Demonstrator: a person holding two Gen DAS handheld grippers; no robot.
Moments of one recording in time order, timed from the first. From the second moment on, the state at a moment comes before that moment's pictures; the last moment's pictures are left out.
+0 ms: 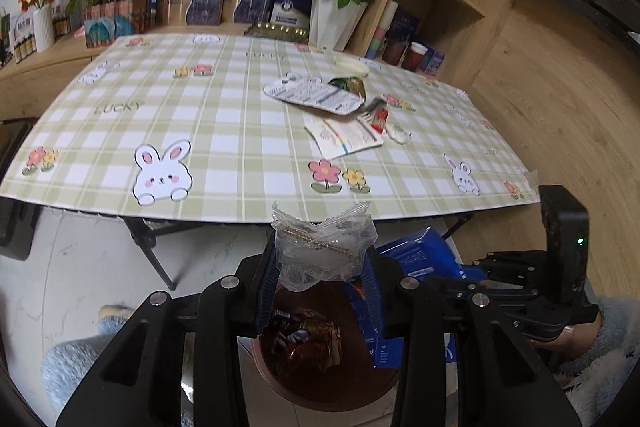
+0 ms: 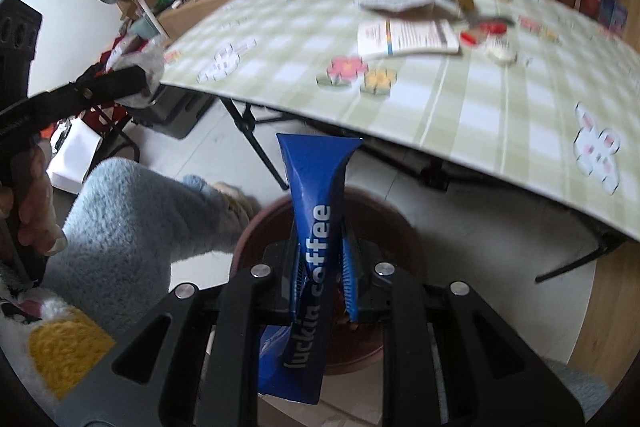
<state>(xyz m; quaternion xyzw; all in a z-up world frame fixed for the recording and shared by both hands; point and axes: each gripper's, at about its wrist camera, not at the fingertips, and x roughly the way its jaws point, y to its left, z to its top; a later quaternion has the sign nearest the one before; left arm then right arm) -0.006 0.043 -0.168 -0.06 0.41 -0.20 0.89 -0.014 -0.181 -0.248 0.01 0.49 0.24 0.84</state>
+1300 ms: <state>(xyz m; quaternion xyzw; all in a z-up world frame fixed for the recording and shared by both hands) 0.007 0.028 -0.204 -0.05 0.46 -0.21 0.86 0.007 -0.200 -0.278 0.01 0.51 0.15 0.85</state>
